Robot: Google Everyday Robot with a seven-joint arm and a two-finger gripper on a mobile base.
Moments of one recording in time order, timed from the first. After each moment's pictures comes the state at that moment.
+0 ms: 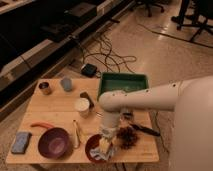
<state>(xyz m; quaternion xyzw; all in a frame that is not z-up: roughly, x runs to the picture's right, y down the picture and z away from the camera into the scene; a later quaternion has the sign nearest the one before) -0.006 0.282 0.697 -0.57 0.04 0.22 0.79</state>
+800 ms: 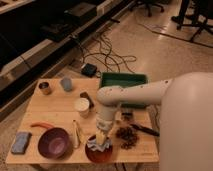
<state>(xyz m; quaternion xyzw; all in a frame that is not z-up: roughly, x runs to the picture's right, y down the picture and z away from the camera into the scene) -0.036 0.256 0.730 -0.55 0.03 0.23 0.80</state>
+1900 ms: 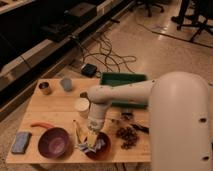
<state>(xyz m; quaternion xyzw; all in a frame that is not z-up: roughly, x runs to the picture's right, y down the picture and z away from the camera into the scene) -0.069 0.265 0.713 -0.61 -0.03 0.15 0.78</state>
